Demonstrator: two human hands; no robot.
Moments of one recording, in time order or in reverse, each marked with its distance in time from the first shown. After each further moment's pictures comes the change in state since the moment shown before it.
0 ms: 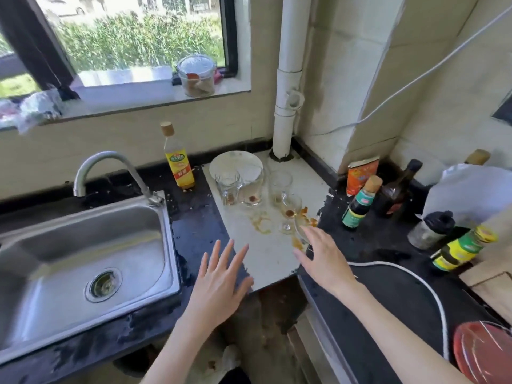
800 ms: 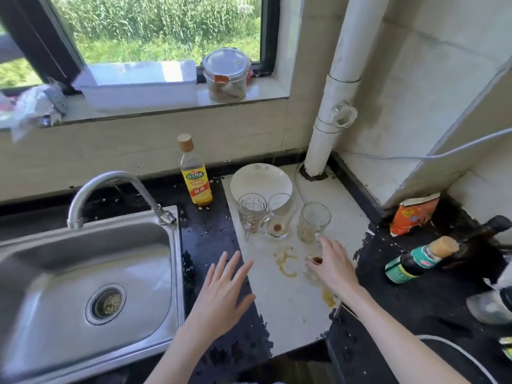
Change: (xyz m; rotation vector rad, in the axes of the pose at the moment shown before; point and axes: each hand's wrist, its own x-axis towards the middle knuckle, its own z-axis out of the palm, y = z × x) left_hand 0.121 -0.078 -0.002 -0.114 -0.114 -0.005; right_hand 0.179 0.008 0.046 -0.088 -0.159 0.224
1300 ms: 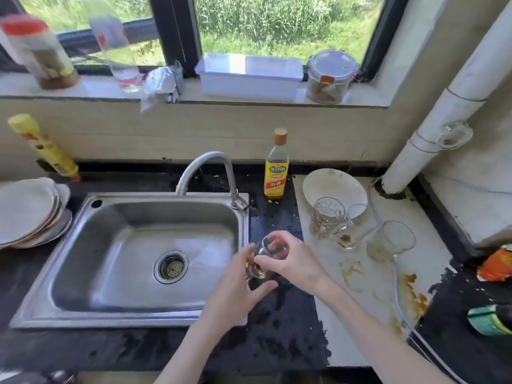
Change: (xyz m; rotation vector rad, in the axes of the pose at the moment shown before) left_hand -0.066 -0.064 -0.028 -0.729 0.347 -0.283; right_hand -0.053 -0.197 0.031 0.440 -0.346 -0.428
